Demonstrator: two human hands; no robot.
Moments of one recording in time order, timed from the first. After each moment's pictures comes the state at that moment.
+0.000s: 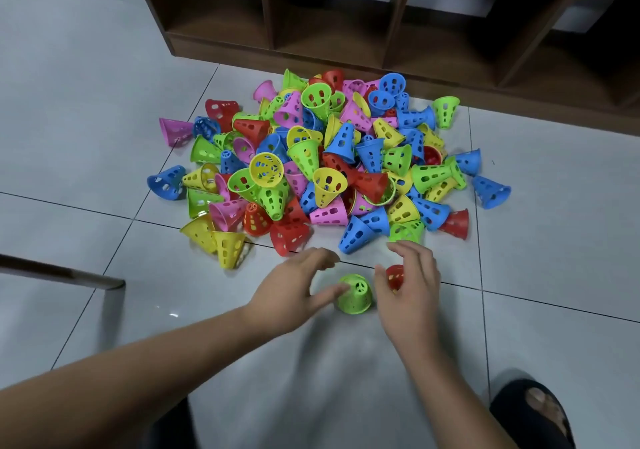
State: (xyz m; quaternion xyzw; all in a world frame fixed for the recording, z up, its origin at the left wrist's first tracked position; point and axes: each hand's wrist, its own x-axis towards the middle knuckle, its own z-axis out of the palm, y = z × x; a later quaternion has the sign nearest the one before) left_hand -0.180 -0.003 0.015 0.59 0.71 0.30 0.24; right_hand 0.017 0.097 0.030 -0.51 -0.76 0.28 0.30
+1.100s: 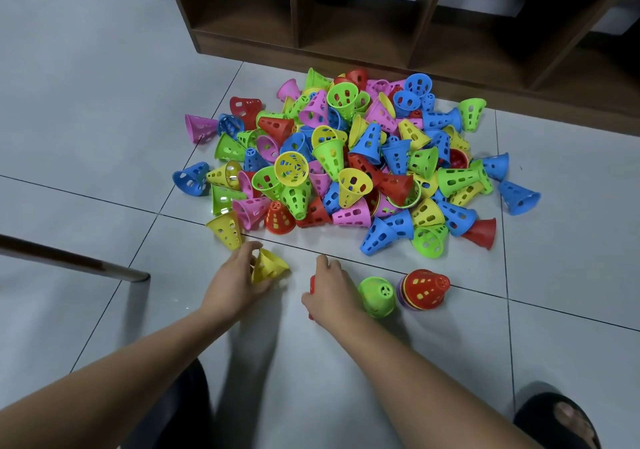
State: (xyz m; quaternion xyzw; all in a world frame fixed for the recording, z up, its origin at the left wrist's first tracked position) left_hand -0.282 -0.073 -0.051 0.38 0.86 0.23 0.24; right_hand -0.112 0.057 -0.027 -0.42 -0.85 0.27 -0.16
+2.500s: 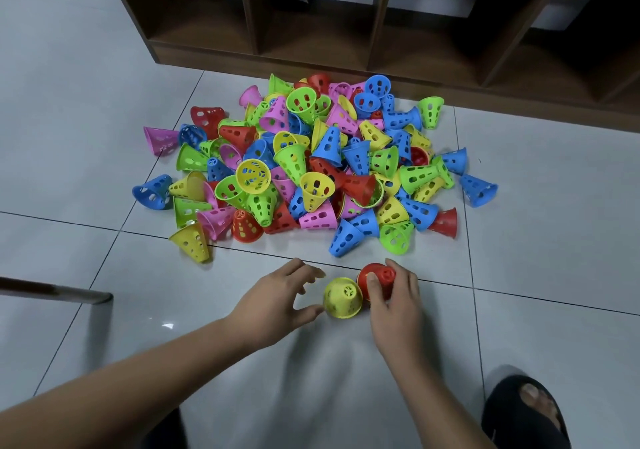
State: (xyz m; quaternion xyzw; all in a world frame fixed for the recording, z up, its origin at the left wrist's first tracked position) left_hand -0.190 -0.012 0.012 0.62 0.70 0.23 0.27; right_hand 0.027 0.091 0.007 -0.62 -0.67 0.37 0.20
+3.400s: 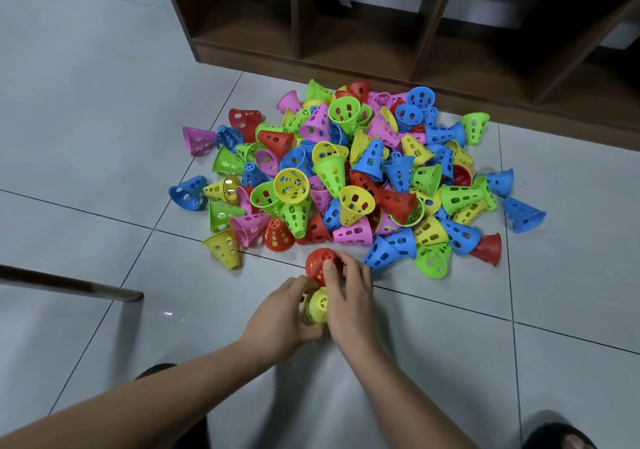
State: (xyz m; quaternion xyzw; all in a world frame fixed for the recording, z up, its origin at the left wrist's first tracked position) left_hand -0.220 -0.035 -0.029 0.48 0.78 0.26 0.32; right_hand -0.101 0.068 -0.002 -0.52 -0.69 0.48 0.18
